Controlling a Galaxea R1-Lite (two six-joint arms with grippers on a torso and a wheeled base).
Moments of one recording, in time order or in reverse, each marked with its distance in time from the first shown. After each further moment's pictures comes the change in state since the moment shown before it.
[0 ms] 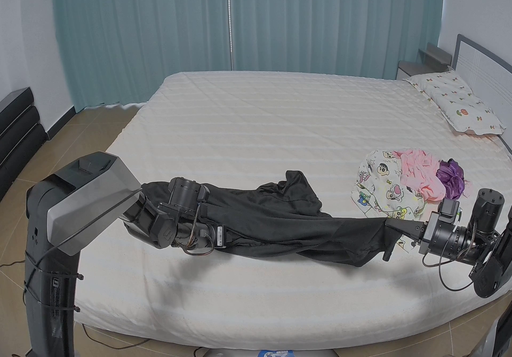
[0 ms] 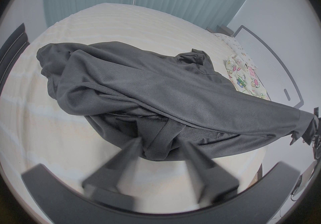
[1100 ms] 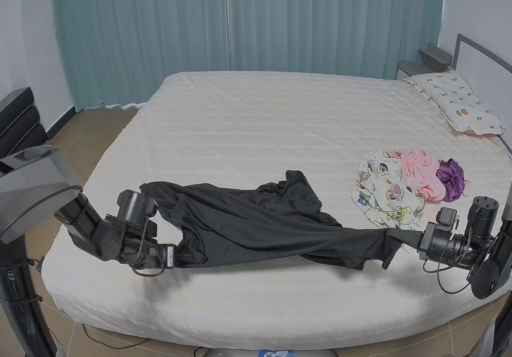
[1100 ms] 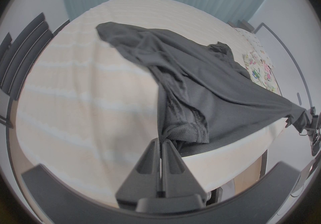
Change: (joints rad) left arm 0.181 -0.296 0.465 0.001 0.023 0.050; right arm -0.048 0.082 0.024 0.000 0.000 -0.115
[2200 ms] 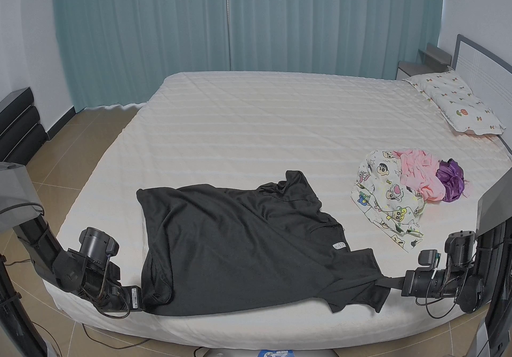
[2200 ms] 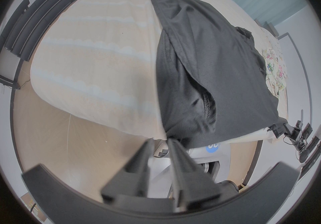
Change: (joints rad) left arm 0.096 -0.134 0.366 0.011 -0.038 -0.076; right arm 0.011 0.292 0.110 -0.001 -0.034 -0.324
